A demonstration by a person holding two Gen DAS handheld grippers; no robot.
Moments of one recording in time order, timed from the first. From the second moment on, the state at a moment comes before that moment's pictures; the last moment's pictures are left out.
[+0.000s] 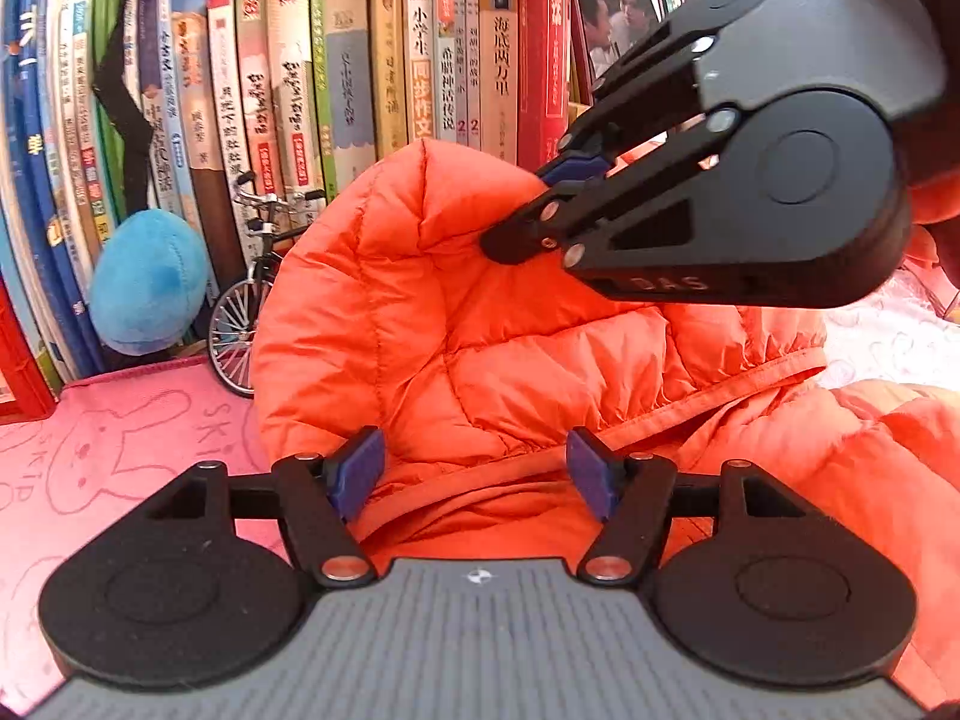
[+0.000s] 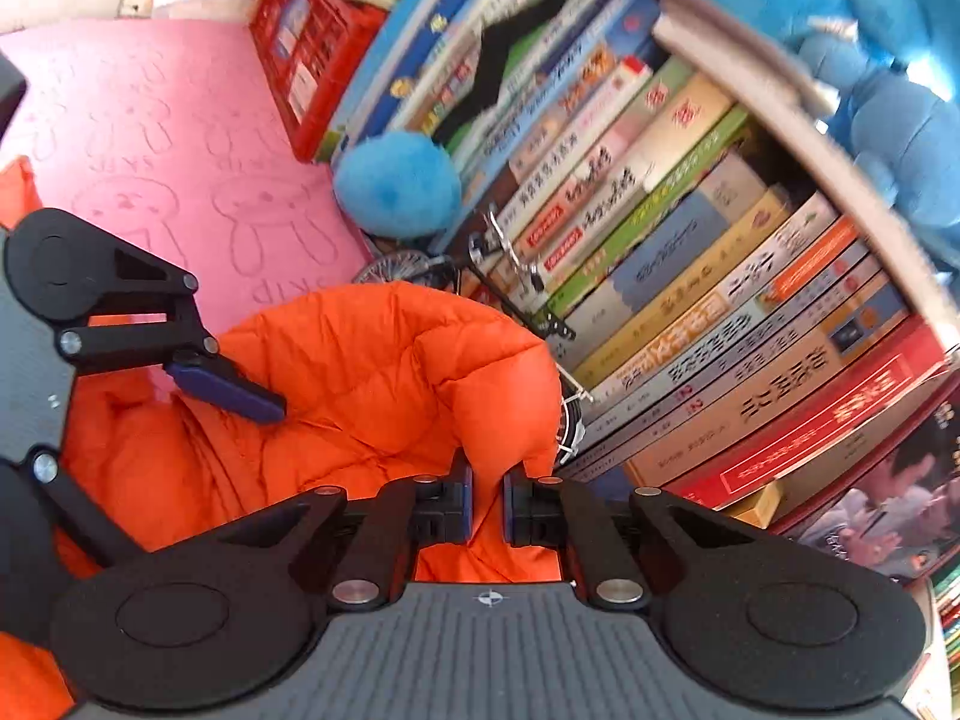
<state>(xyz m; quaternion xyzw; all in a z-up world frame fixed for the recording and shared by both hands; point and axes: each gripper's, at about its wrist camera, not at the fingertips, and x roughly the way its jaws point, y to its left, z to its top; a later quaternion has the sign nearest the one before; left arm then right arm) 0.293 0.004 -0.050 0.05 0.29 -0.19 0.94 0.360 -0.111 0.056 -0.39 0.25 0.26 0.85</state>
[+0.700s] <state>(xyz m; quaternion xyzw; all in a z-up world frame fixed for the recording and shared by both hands) 0.223 0.063 0.094 -0.08 0.22 -0.20 0.95 0.118 -0.113 0.067 -0.38 0.13 0.28 0.87</state>
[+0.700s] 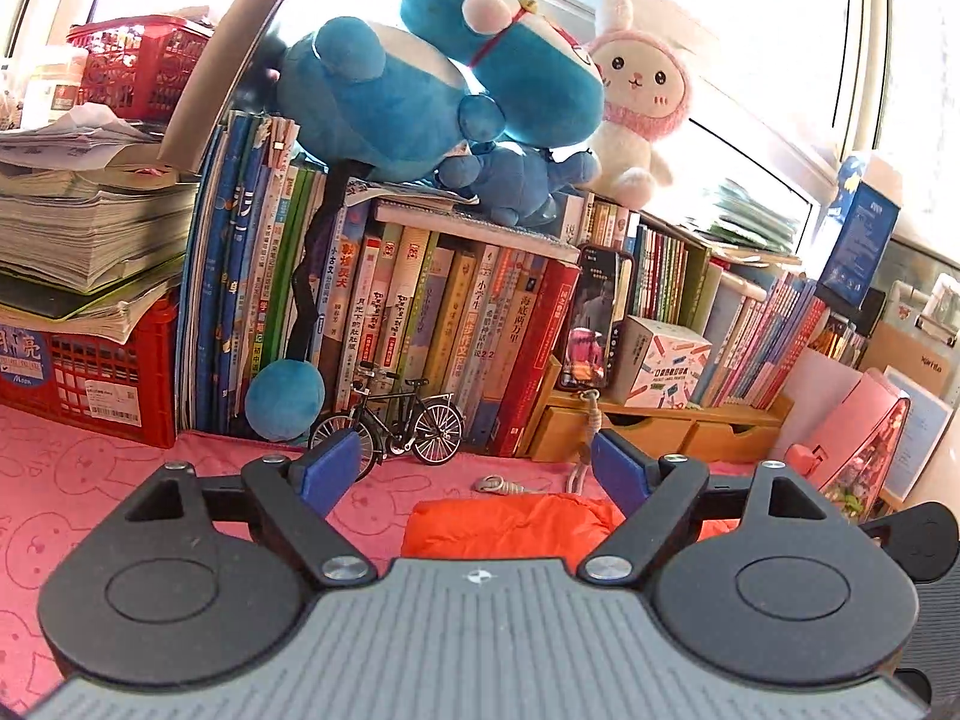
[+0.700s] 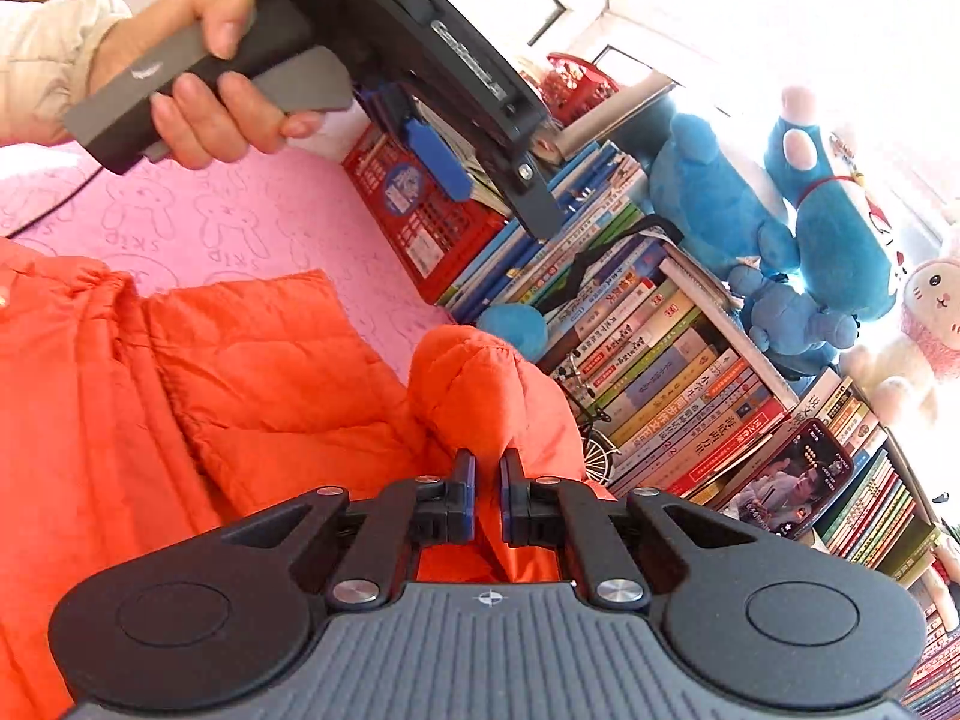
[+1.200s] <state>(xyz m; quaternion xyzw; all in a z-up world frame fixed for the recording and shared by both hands) 0.249 0.004 0.010 0.04 0.32 -0.22 0.92 0.101 -0.140 0.054 -0.49 0.12 0.23 0.83</state>
